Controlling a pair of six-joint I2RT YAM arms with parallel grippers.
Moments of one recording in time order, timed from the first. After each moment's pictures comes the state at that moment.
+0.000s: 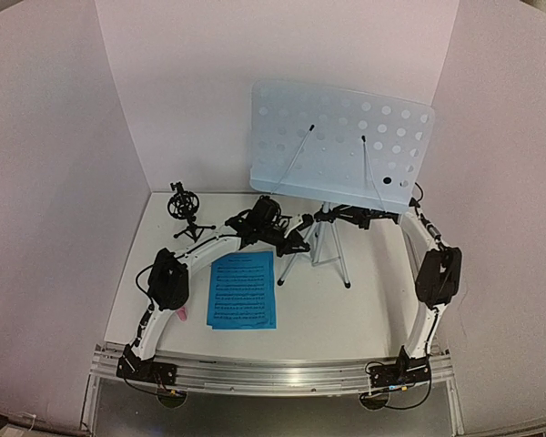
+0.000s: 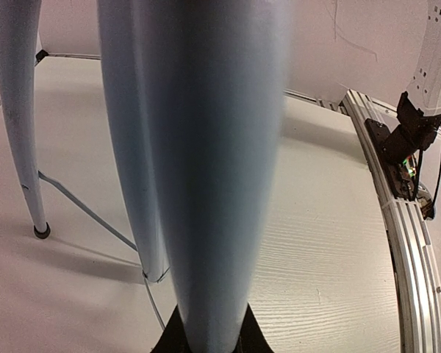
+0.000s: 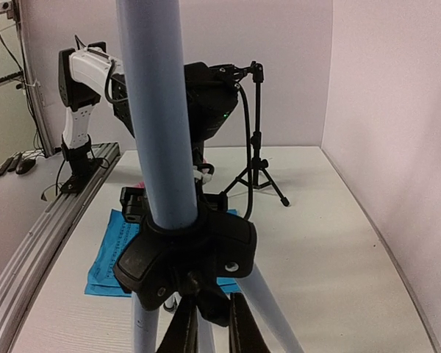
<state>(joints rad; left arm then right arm) -0.78 2.36 2.13 -0.41 0.75 0.27 0.11 2.01 1.77 -0.60 -1.43 -0.83</state>
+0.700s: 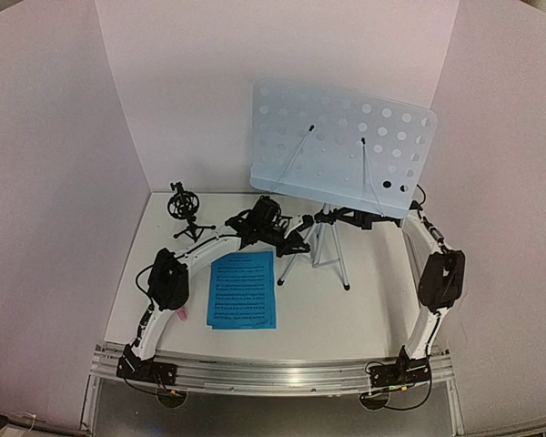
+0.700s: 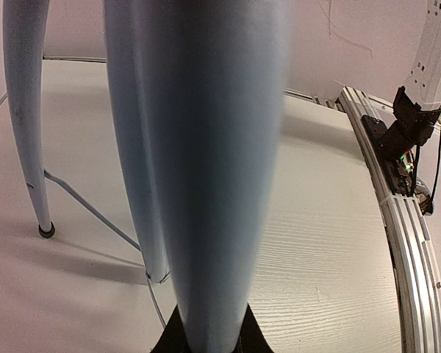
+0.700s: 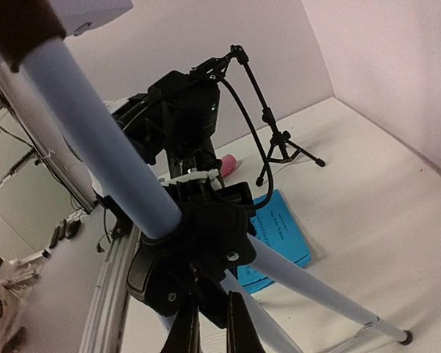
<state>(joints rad) -0.78 2.36 2.13 -0.42 0.76 0.29 0.11 1.95 1.70 -0.57 -1.41 -0.41</state>
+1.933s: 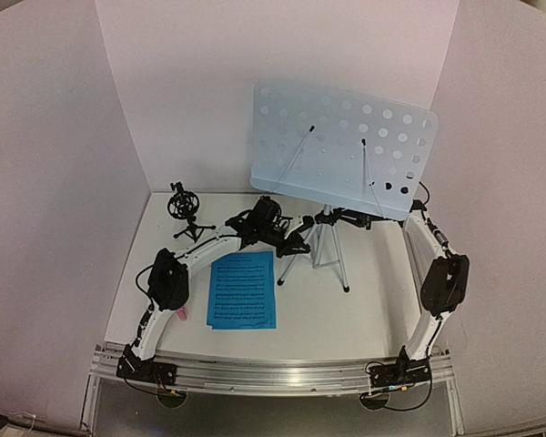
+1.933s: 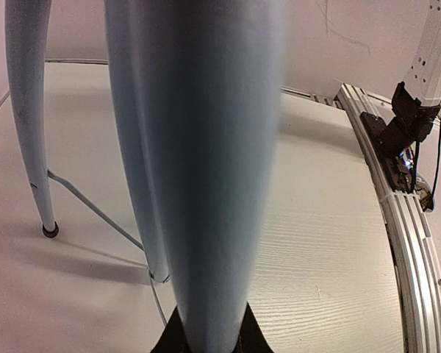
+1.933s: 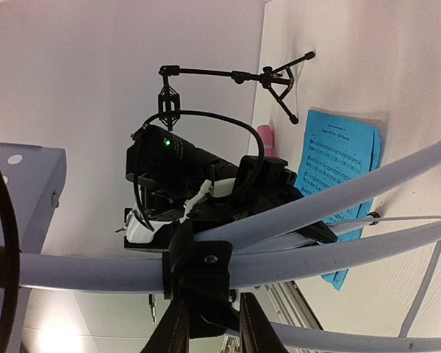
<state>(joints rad) -0.78 2.36 2.13 -0.43 0.75 0.31 0.11 1.89 1.69 -0.59 -1.32 0.64</state>
